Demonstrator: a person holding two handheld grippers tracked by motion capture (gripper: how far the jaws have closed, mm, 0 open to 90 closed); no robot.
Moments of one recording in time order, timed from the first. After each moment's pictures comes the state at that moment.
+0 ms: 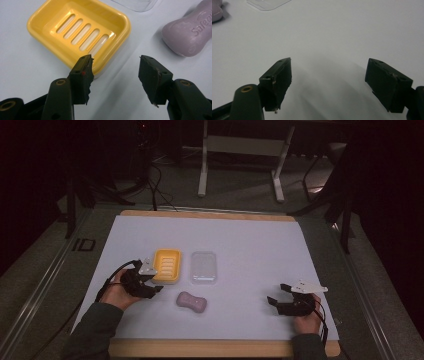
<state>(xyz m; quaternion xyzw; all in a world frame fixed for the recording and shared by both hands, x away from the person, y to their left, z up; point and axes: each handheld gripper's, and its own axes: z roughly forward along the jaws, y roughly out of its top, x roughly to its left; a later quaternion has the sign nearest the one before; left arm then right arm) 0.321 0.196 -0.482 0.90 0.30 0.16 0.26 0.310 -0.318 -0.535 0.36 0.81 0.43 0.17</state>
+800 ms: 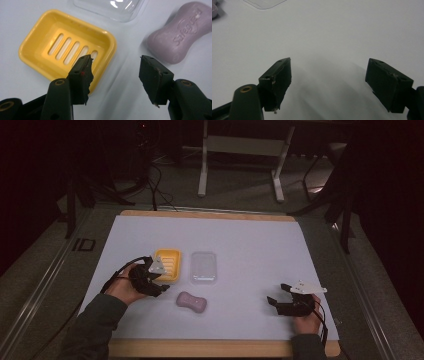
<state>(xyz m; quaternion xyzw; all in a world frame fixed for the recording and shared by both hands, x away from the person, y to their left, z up) 0.328 0.174 -0.466 0.93 0.23 0.15 0.25 0.308 -0.316 -0.535 0.36 0.81 0.42 0.18</state>
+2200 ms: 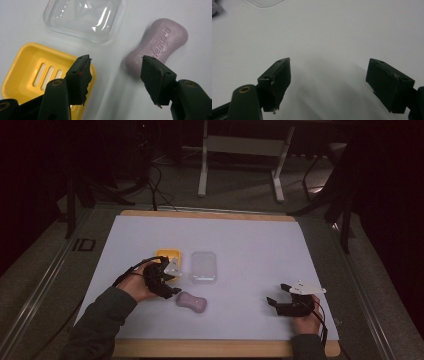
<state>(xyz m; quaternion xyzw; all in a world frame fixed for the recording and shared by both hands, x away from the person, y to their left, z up) 0.331 0.136 -0.455 0.95 0.15 0.13 0.23 0.307 -0.314 -0.535 0.35 0.81 0.42 0.19</state>
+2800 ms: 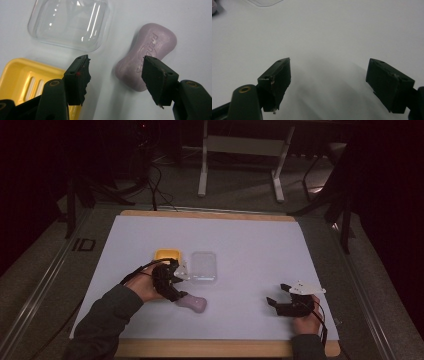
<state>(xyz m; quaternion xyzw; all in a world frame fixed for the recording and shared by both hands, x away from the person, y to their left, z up) 0.331 0.113 -0.455 0.96 0.11 0.12 0.22 0.307 -0.314 -0.536 0.35 0.82 0.42 0.19</state>
